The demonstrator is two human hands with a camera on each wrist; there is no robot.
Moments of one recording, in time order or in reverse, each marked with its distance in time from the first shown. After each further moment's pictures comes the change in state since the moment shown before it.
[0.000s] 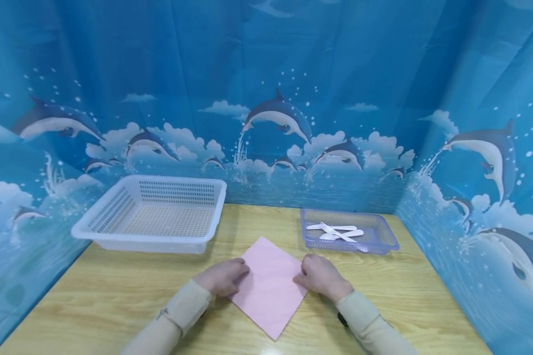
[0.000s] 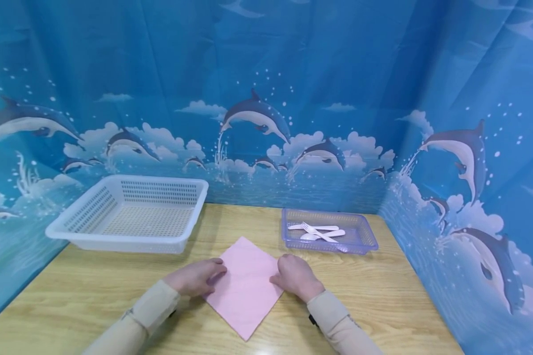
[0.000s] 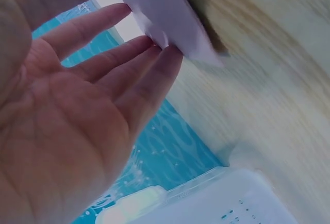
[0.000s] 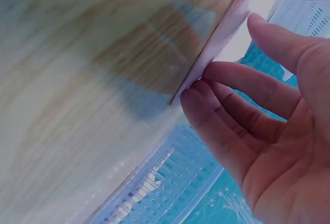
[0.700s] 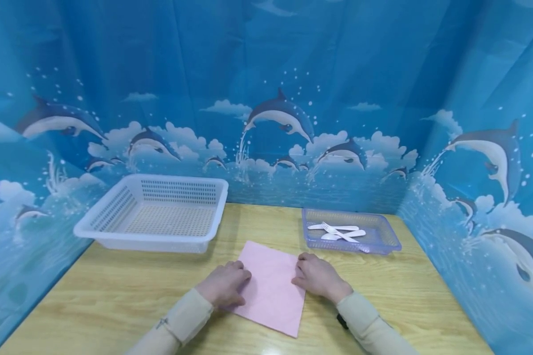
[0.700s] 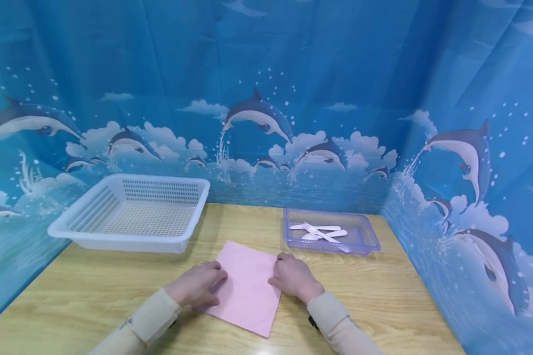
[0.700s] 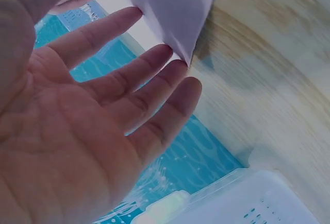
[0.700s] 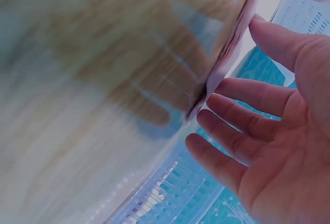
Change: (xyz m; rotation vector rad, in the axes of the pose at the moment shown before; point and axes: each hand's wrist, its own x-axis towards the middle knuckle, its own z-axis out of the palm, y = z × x) left_hand -0.015 0.013 0.009 0.106 0.107 -0.033; right_hand 0.001 -0.001 0.008 -0.112 -0.023 -0.110
